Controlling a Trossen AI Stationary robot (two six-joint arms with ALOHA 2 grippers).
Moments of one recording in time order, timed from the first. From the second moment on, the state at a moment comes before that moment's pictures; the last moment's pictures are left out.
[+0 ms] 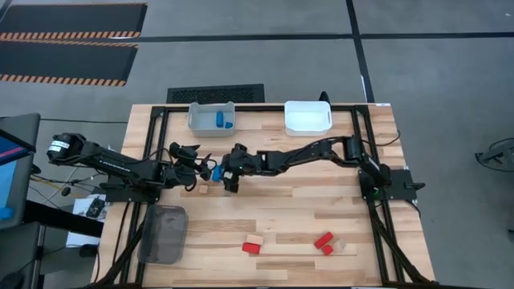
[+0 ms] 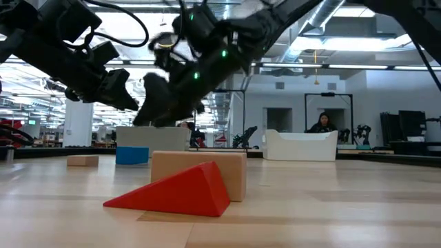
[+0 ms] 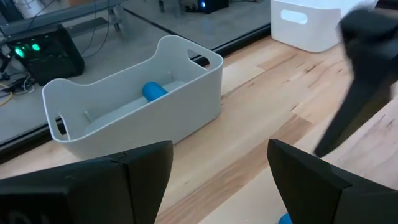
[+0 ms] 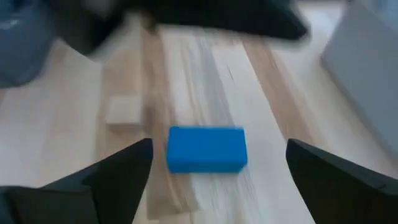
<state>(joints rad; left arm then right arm) -0.14 1.01 0.29 -0.01 -0.98 -0.56 -0.04 2.25 1.59 0.06 0.16 0.08</state>
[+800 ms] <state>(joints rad) -0.14 1.01 0.29 -0.01 -0.98 -0.58 -0.06 2.31 1.59 0.13 0.29 0.10</state>
